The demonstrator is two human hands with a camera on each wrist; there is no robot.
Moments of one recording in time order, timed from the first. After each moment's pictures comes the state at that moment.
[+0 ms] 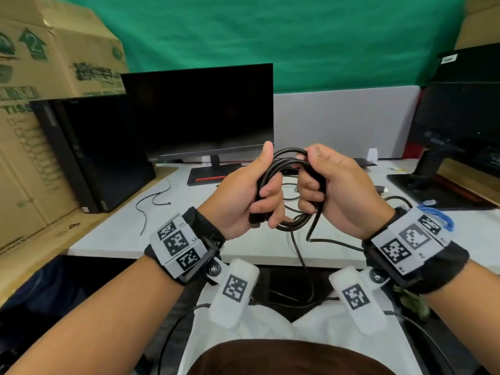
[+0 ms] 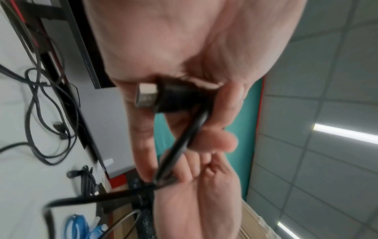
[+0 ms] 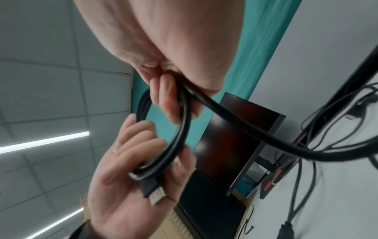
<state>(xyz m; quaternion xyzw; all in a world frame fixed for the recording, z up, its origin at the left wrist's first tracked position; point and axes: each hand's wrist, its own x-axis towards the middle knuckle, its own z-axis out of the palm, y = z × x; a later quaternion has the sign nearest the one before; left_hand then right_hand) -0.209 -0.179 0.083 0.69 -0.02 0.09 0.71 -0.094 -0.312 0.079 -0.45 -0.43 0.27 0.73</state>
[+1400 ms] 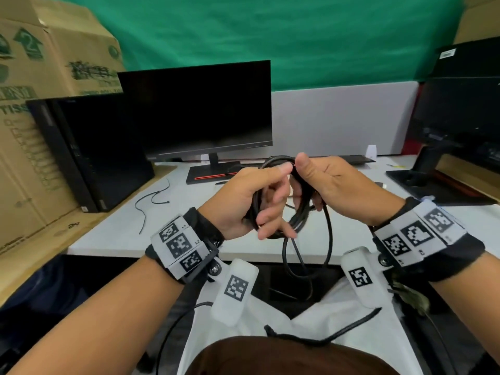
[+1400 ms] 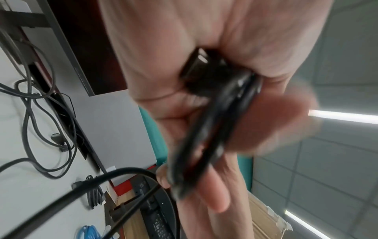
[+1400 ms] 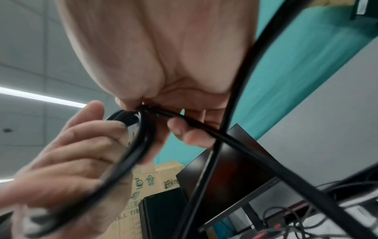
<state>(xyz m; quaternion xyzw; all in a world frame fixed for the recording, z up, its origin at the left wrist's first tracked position) -0.210 -0.184 0.079 0.68 -0.12 0.04 0.73 -0.083 -0.322 0.082 -0.66 -0.59 0.06 0.46</state>
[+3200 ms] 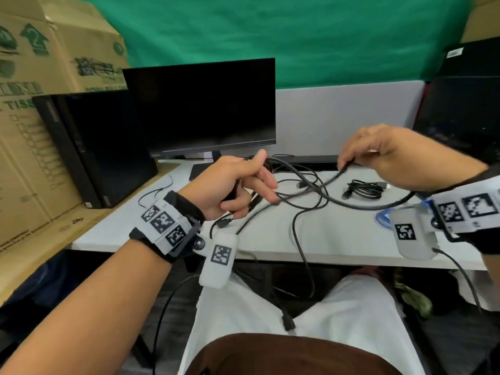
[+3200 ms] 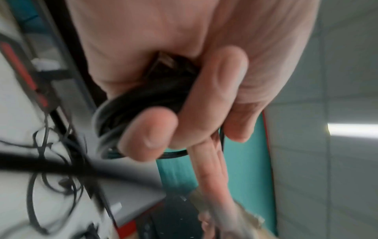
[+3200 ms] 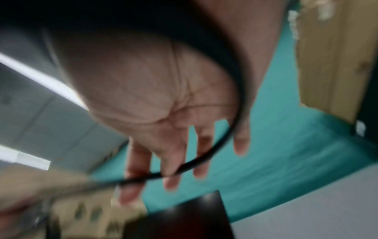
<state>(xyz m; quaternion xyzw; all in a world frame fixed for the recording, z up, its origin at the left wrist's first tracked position) -0.212 -0.133 0.085 0.75 0.00 0.09 0.66 -0.029 -0.369 0.122 -0.76 -0.59 -0.09 0.25</state>
